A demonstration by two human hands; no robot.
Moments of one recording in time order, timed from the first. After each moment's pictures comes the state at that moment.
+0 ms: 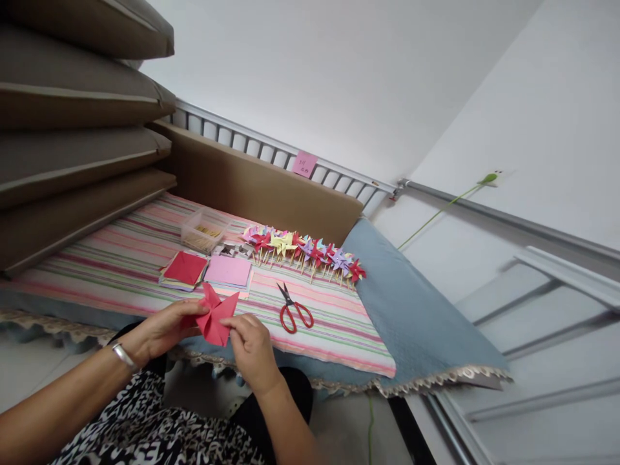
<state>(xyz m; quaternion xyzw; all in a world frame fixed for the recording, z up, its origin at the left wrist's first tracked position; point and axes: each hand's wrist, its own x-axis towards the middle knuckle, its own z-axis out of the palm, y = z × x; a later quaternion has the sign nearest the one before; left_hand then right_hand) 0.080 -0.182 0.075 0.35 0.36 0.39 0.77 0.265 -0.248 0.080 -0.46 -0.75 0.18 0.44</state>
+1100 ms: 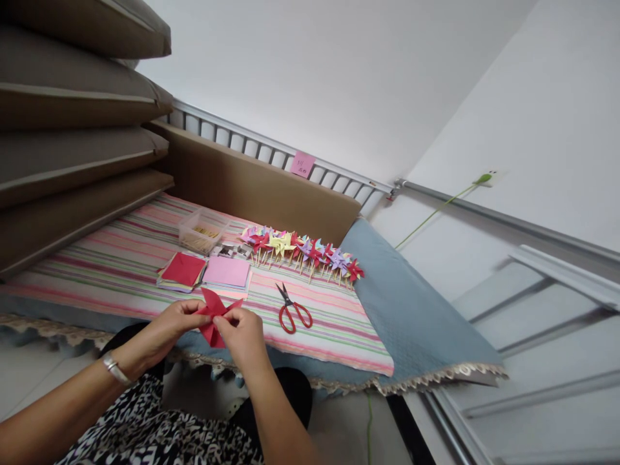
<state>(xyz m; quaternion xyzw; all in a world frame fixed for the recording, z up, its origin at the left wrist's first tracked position) 0.087 -0.192 0.086 0.50 0.36 0.41 0.67 0.238 -0.225 0.090 -0.63 -0.57 0.32 0.42</state>
